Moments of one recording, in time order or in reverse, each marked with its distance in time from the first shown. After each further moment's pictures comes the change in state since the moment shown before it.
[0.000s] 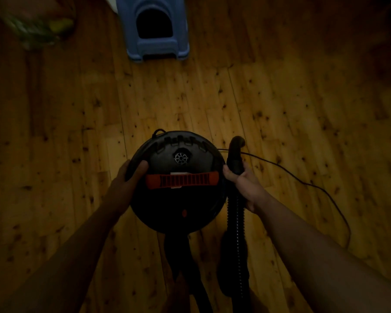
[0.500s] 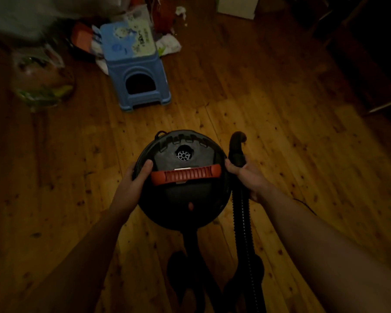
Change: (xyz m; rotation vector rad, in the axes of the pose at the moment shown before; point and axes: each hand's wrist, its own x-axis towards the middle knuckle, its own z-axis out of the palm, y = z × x) left_hand -0.029 0.140 0.022 0.038 -0.036 0.112; right_hand -0.054 -0.131 -0.042 0.012 0.057 -0.138
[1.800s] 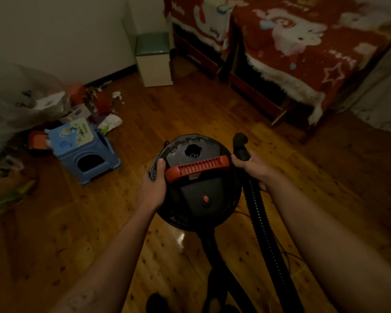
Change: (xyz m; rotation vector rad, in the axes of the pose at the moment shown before) left_hand -0.193 0.235 0.275 0.266 -0.024 0.106; right_hand -0.200 -0.138 -0.316 0.130 0.211 -0.106
